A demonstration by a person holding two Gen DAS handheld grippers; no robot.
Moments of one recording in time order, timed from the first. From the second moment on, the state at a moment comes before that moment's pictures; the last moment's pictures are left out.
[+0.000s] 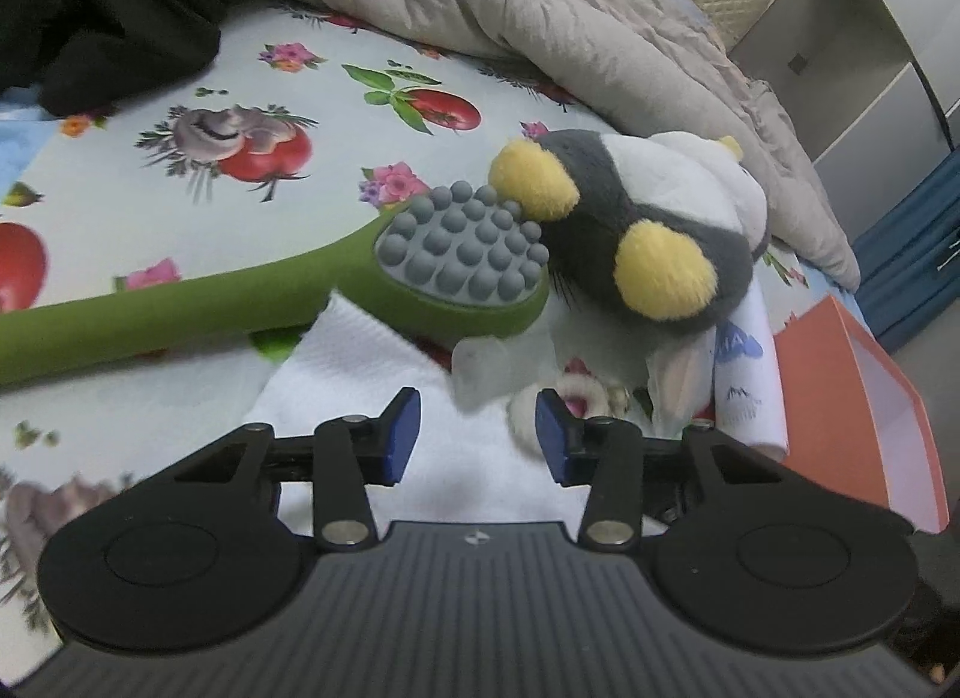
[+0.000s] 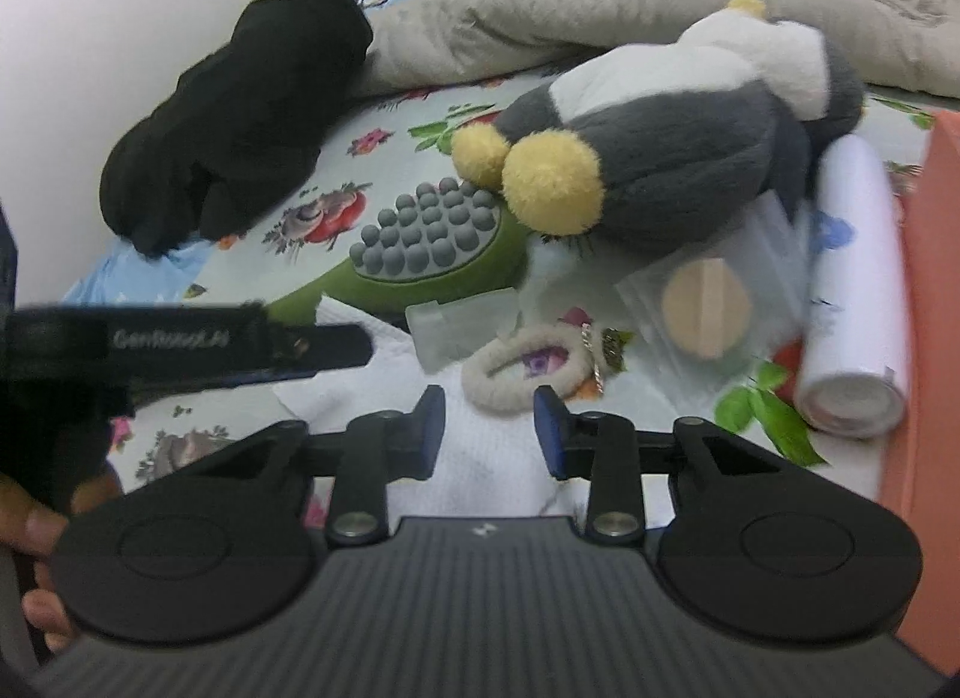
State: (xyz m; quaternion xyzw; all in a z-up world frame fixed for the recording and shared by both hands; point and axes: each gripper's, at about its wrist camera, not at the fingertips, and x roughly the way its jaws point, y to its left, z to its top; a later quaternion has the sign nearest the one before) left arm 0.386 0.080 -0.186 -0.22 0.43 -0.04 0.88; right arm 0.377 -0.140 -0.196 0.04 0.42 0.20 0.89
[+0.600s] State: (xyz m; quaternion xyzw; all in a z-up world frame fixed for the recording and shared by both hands) left arm 0.432 0.068 -0.227 -0.21 0.44 -0.05 0.87; right arm 0.404 -0.114 -0.232 -0.03 0.42 0.22 0.88
